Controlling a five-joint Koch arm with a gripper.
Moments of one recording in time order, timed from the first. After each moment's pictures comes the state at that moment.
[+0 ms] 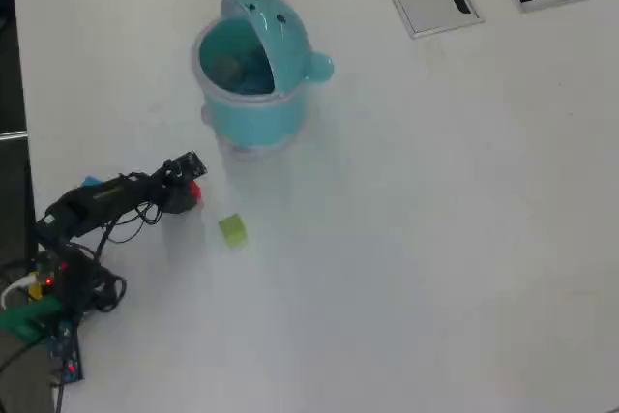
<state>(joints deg) -37.4 92.1 128.5 27.4 -70.0</state>
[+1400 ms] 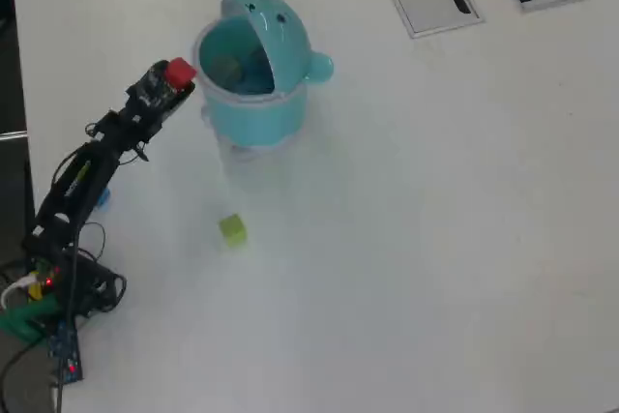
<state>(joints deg) -44.0 97.7 84.6 27.4 -64.2</state>
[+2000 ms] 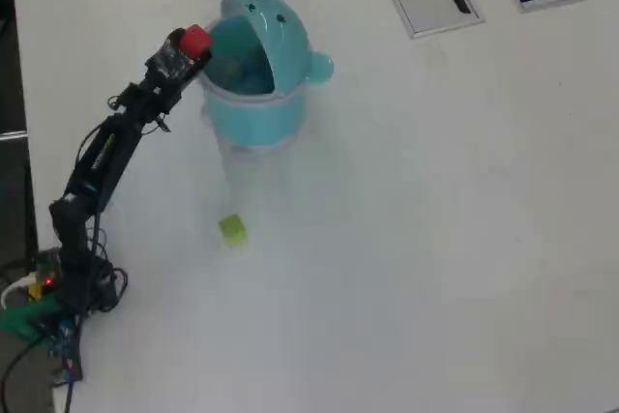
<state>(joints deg) -44.2 77.7 58.5 26.6 -64.2</state>
